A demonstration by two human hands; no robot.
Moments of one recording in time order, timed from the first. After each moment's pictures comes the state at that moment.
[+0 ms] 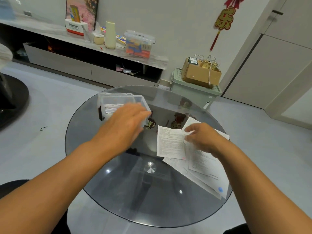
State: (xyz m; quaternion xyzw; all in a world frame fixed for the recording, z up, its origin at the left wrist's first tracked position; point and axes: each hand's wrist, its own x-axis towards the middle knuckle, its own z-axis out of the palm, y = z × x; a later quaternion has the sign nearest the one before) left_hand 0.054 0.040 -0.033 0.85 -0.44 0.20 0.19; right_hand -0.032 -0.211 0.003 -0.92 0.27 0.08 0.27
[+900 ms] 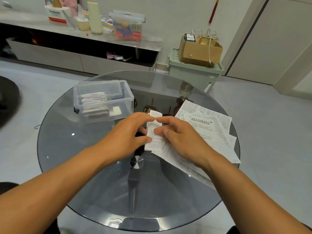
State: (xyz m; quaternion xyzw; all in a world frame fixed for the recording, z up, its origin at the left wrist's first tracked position) left_hand 0.037 -0.021 -0.068 0.85 -0.34 -0.10 0.39; right_hand -0.051 -0.197 -0.044 -0.87 0.12 -0.01 0.49
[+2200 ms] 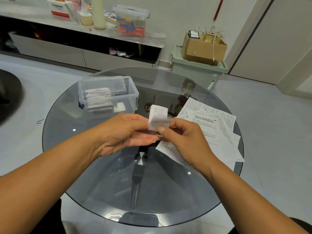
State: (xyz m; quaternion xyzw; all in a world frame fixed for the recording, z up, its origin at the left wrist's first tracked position) left_hand 0.035 -0.011 -0.037 0.60 -0.04 -0.43 0.68; right_hand -0.060 -0.188 -0.060 -0.80 0.08 -0.09 0.58
